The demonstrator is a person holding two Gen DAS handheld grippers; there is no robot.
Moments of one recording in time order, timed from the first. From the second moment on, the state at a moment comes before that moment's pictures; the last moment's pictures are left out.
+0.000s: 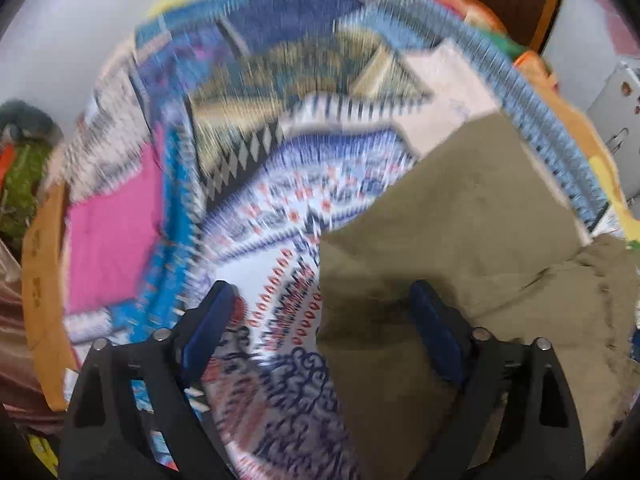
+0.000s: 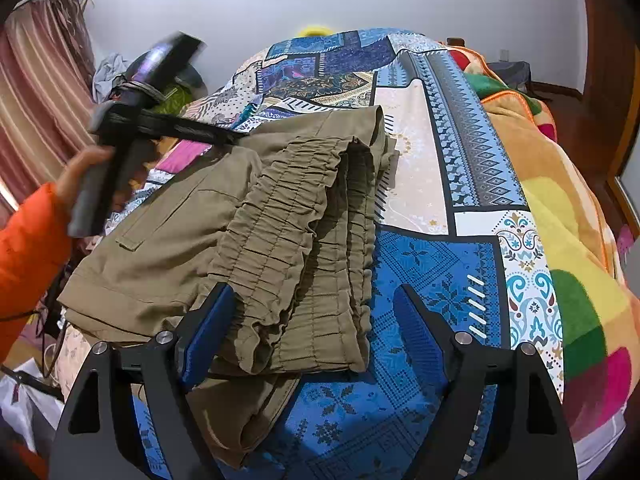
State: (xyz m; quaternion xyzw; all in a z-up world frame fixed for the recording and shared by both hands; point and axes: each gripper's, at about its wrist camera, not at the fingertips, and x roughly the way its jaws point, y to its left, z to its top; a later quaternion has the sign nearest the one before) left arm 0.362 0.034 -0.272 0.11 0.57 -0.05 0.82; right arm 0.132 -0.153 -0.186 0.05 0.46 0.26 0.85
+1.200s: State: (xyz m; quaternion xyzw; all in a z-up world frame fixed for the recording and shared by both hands) left arm 0.136 0.157 -0.250 -0.08 0.53 0.07 0.84; right arm 0.117 -0.134 -0.191 0.01 0.46 0.27 0.84
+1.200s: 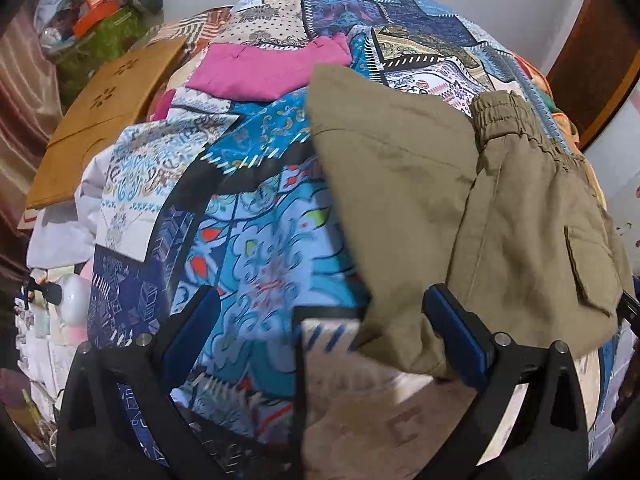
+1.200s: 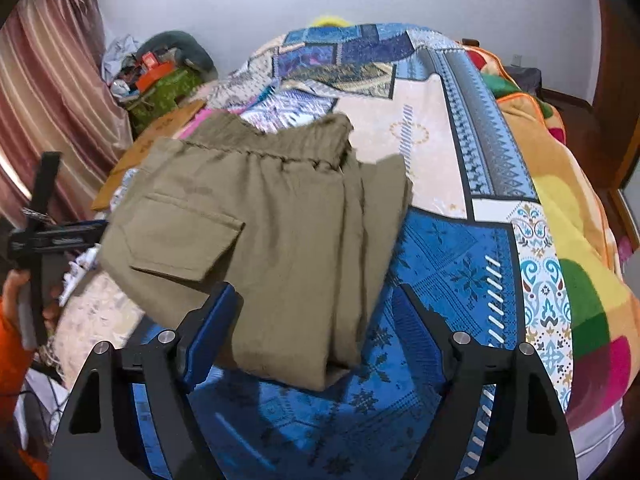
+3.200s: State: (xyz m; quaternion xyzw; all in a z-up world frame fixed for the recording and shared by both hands) left arm 0.167 0.167 -0.239 -0.10 0.52 -0.02 0.85; right arm 0.156 -0.143 -0.179 -0.01 0.48 0.25 0.84
